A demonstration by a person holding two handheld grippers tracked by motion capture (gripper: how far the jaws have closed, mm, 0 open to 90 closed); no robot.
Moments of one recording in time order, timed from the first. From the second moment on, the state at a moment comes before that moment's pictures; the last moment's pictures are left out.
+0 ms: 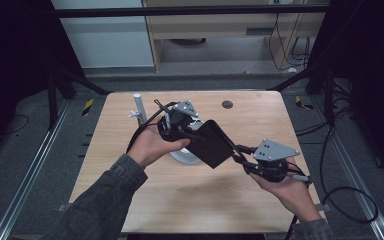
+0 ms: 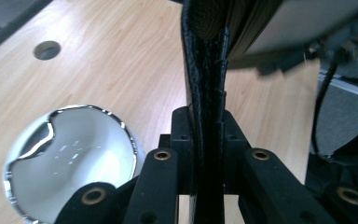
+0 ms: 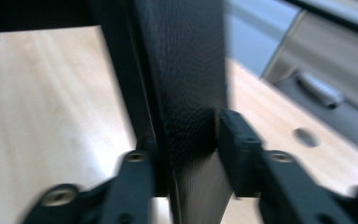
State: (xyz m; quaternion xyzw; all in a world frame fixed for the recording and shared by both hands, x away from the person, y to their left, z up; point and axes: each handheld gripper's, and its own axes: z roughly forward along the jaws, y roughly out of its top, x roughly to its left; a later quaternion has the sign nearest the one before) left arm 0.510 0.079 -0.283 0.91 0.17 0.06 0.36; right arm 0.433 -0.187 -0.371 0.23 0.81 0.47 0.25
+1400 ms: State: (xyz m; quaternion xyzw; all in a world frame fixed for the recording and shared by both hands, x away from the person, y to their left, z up) left arm 0.541 0.123 -0.222 0.90 0.23 0.15 0.33; right arm 0.484 -0.207 -0.506 0.47 0.78 0.35 0.21
